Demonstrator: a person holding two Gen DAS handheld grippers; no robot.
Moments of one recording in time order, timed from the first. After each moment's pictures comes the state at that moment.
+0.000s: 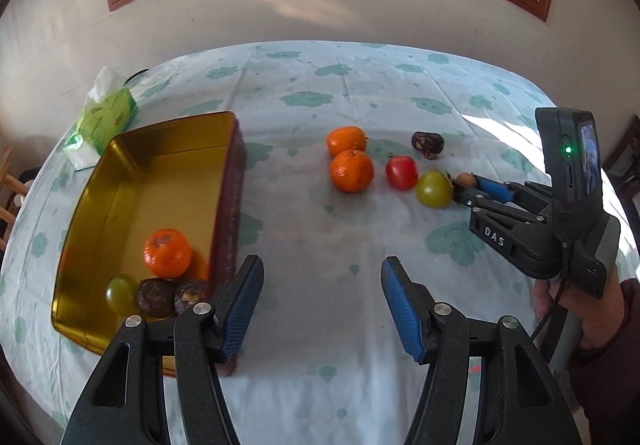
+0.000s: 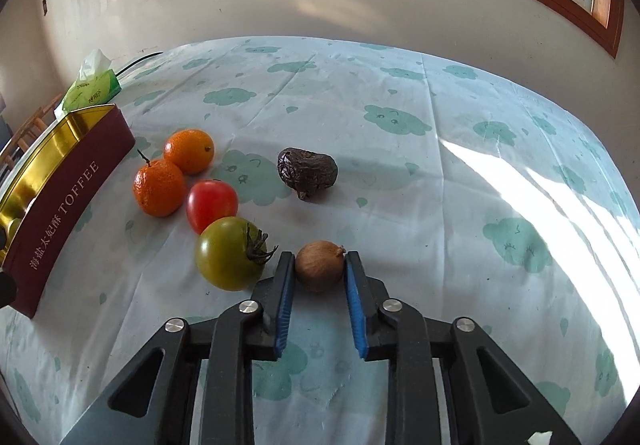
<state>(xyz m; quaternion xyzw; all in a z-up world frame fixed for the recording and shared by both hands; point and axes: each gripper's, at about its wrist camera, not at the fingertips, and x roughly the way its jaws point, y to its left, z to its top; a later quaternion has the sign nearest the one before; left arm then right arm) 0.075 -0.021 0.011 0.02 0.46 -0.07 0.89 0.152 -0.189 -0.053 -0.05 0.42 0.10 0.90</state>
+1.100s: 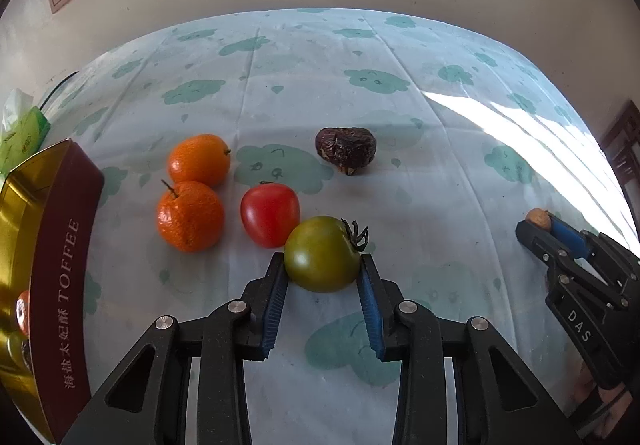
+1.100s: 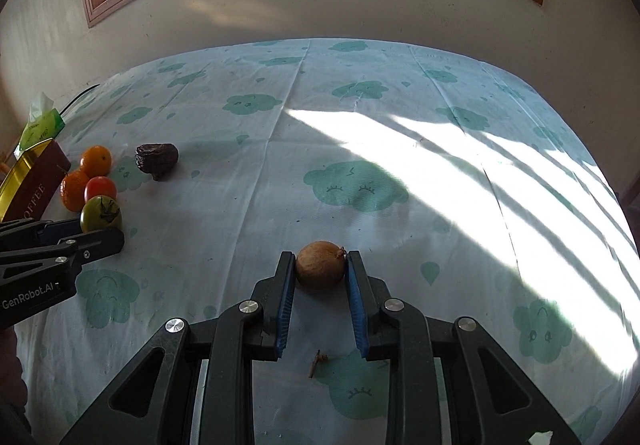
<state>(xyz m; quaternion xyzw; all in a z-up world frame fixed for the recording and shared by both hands) 0.155 -0.121 -0.045 0.02 0.50 -0.10 0.86 0.129 -0.294 -0.051 0.00 0.42 0.01 0.91</state>
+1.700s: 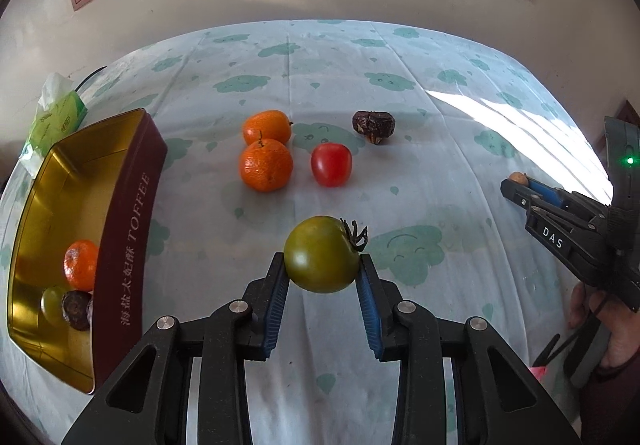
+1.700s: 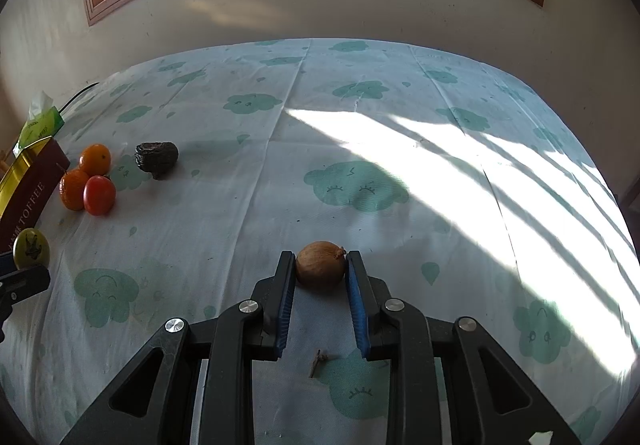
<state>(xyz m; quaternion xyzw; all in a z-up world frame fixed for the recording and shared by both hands) 0.098 -0.075 -0.012 0.02 0.48 -0.09 0.87 0.129 -0.293 -0.051 -0.01 0.42 0.00 0.91</state>
